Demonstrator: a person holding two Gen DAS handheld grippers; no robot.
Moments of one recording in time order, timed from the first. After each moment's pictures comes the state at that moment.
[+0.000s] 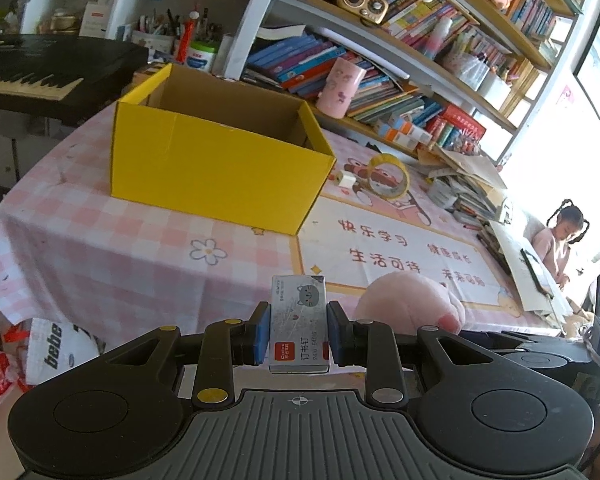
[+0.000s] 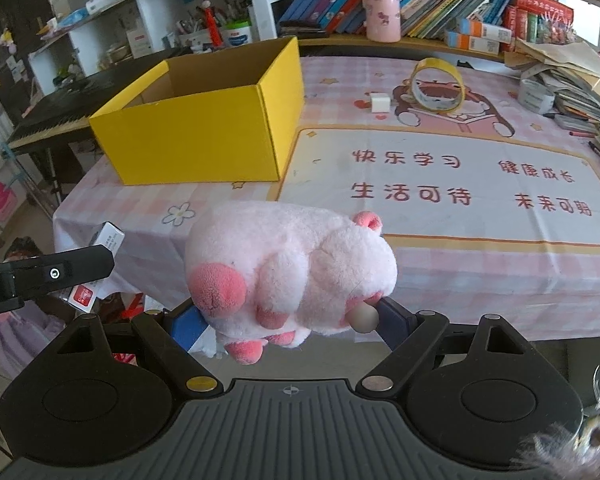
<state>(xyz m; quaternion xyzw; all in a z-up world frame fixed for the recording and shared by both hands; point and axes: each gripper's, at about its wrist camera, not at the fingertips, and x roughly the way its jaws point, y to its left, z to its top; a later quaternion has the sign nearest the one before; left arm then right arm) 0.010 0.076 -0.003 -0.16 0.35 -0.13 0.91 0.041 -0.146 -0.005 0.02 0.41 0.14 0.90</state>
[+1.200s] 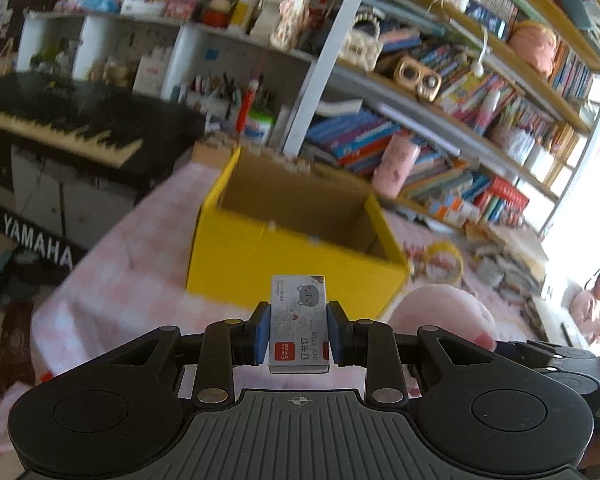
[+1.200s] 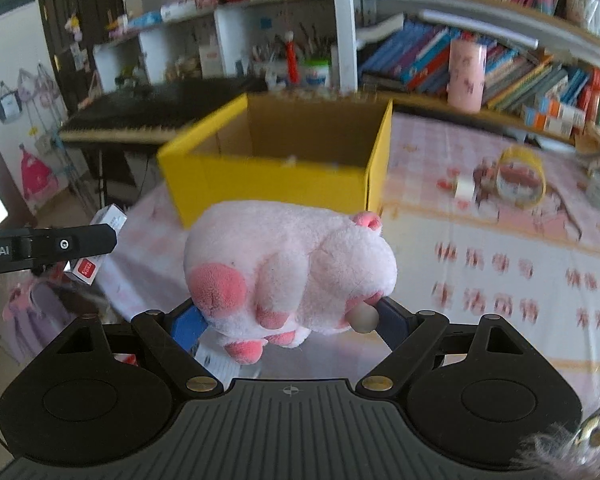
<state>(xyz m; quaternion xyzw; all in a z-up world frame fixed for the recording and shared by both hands) 0.046 0.139 0.037 -0.17 0.27 -0.05 0.95 0.083 -0.088 0.029 -0.02 0.34 0.22 0.91</state>
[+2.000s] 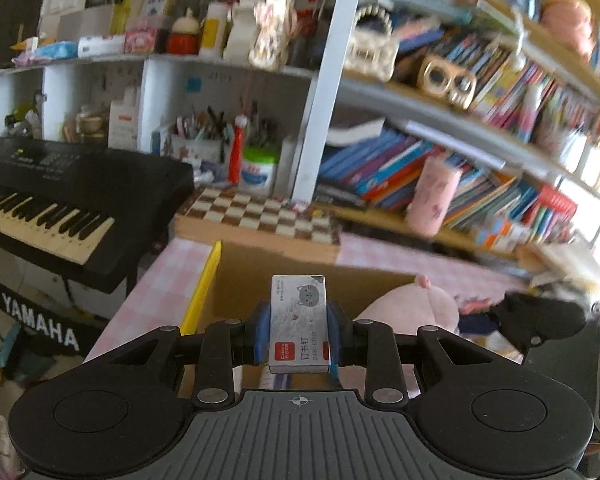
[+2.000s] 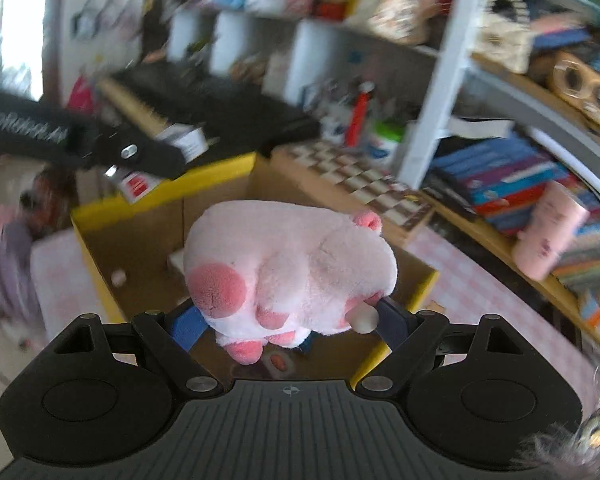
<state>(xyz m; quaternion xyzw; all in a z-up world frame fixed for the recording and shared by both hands) 0.227 0.127 0.053 -0.09 0.28 -0.01 0.96 0.274 -0.032 0.035 -0.22 0.27 0.34 0.87</state>
